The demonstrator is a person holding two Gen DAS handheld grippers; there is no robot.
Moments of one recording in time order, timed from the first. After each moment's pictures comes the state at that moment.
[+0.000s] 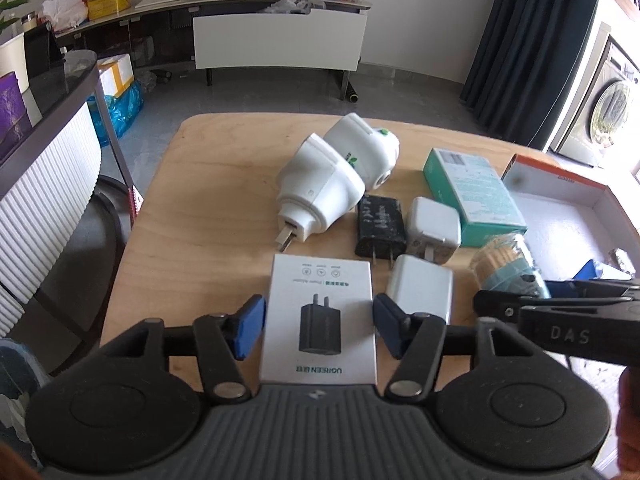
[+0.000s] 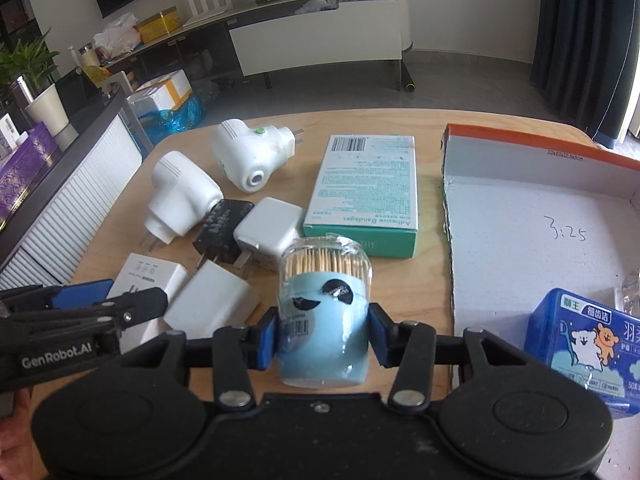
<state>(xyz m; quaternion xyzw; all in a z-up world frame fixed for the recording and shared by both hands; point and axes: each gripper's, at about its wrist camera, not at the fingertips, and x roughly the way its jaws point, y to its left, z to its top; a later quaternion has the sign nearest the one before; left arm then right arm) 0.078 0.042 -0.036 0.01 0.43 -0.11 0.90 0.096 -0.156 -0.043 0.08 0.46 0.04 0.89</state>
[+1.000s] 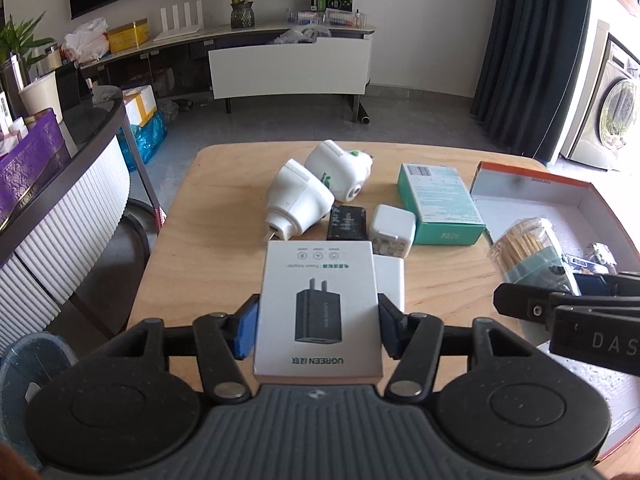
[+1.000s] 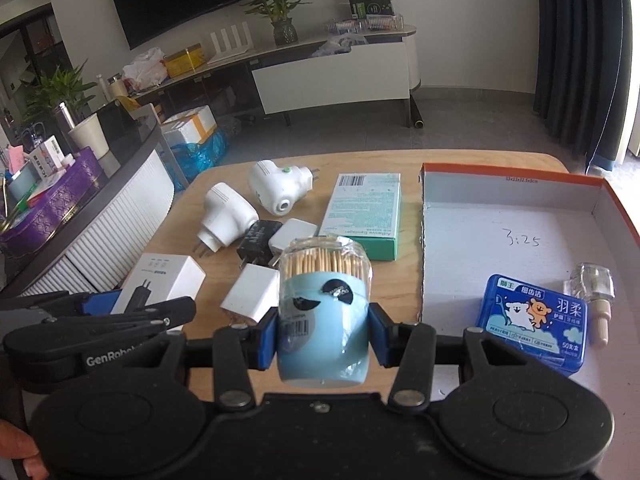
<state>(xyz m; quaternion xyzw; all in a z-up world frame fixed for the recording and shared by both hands) 0.023 0.007 0.006 0.03 0.39 -0.07 0.92 0.030 -0.172 0.011 0.09 0.40 0.06 0.91</state>
